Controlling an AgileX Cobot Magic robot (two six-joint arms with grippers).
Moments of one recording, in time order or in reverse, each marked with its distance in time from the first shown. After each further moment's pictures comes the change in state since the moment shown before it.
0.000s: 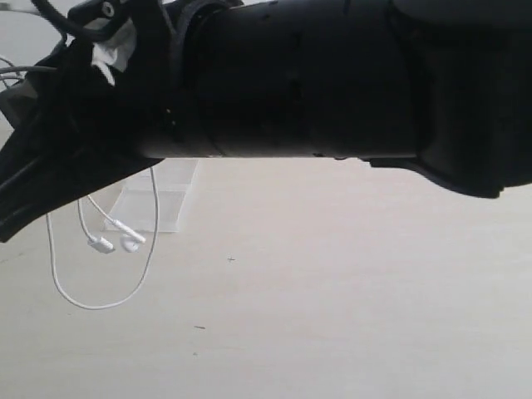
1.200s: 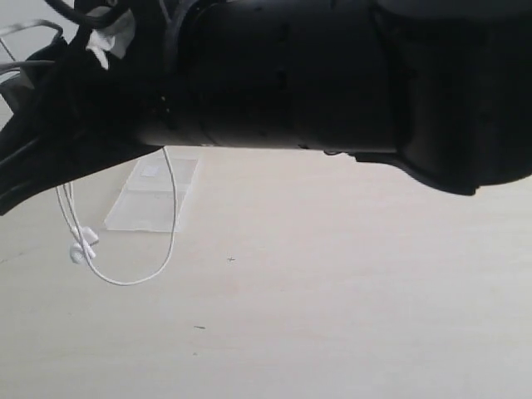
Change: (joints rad) left arm 0.000 0.006 0.000 -0.139 -0.016 0.015; right arm 0.000 0.019 -0.016 0.028 -0.055 -0.006
